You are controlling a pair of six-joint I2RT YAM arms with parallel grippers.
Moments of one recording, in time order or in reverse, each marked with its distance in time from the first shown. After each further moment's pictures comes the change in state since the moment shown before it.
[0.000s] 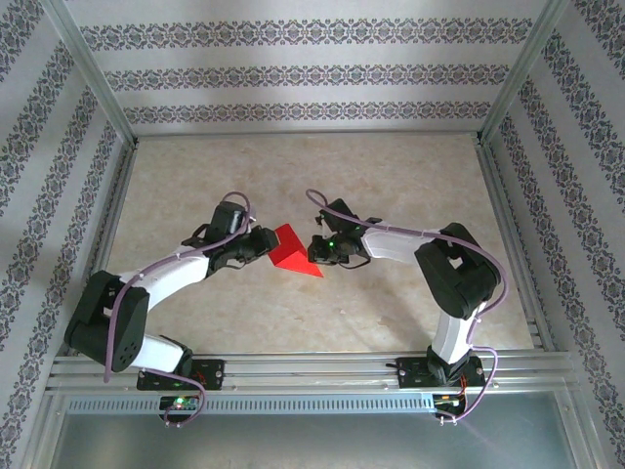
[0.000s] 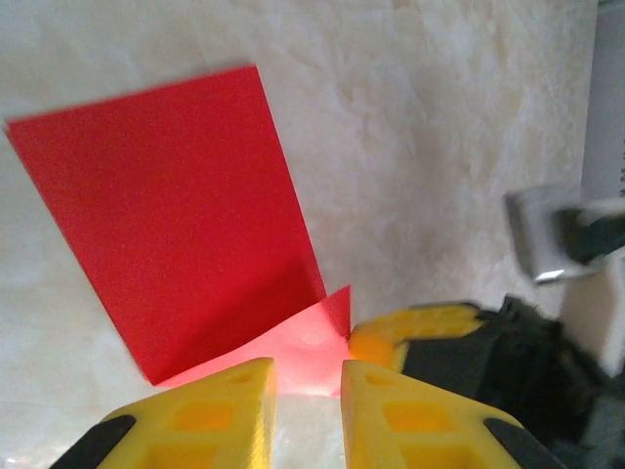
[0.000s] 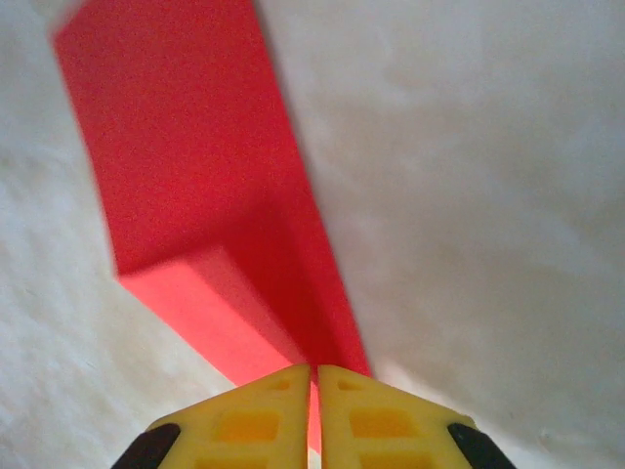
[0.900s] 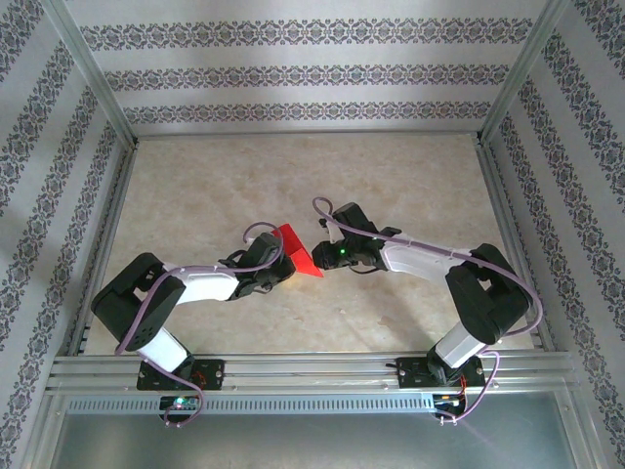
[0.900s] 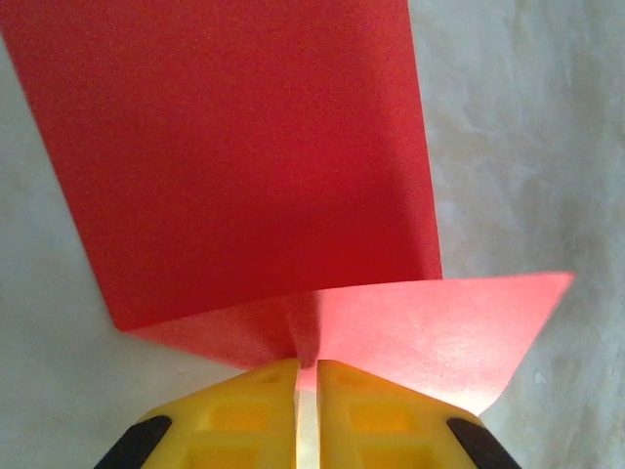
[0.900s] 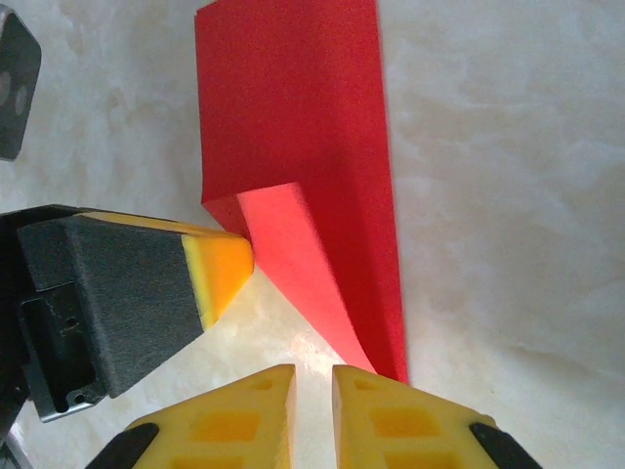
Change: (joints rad) left arm -0.267 0.167 -0.102 0.210 -0.344 -0.246; right arm 0.008 -0.196 -0.138 0.027 -0.004 -0.196
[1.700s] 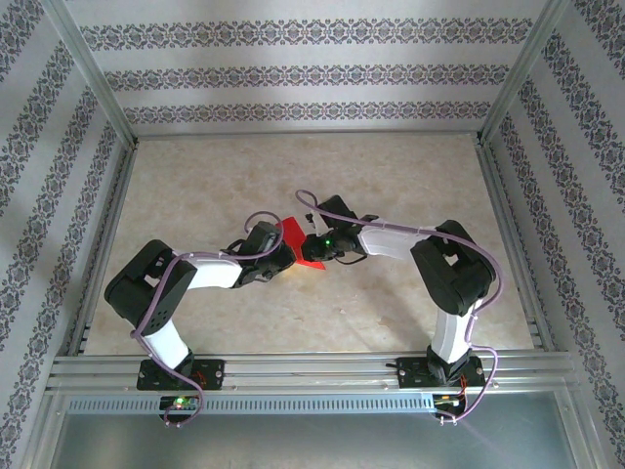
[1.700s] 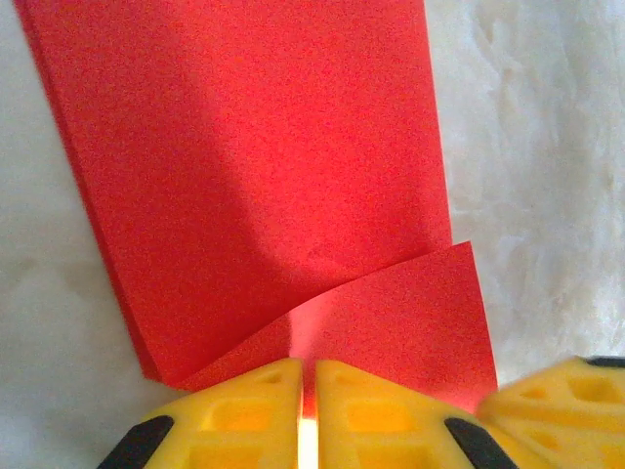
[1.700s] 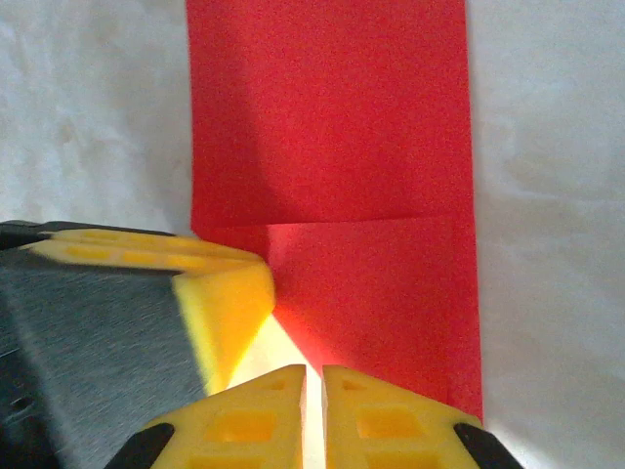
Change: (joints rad) left arm 0.082 0.105 0.077 0.046 0.091 0.074; right arm -0.009 0.254 0.190 -0.027 -0.036 -0.001
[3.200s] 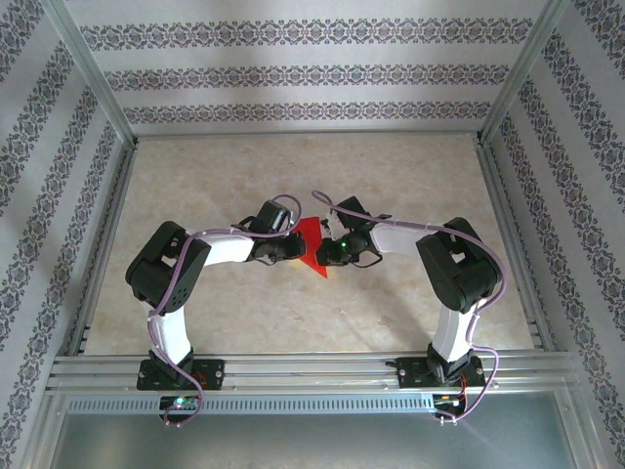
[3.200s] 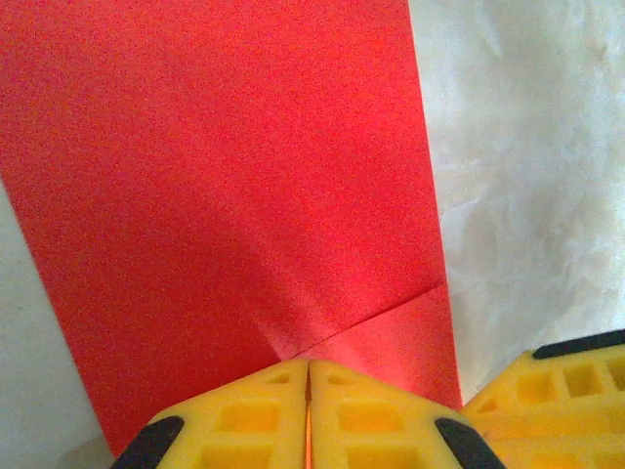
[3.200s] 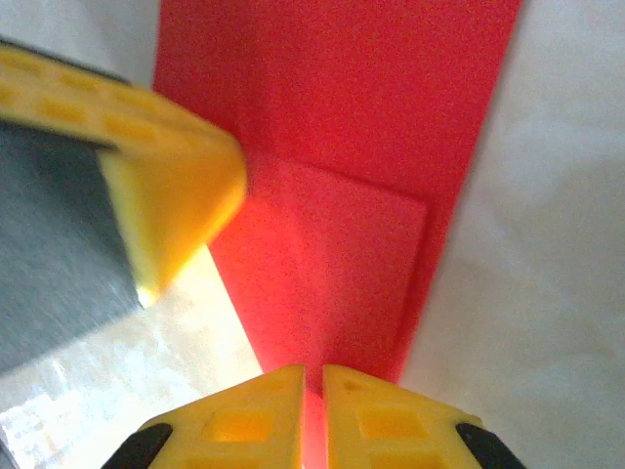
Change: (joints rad) left arm 0.058 0.171 0.278 -0.225 0.224 0.404; right arm -0.096 -0.019 -0.083 -0.064 -0.122 -0.055
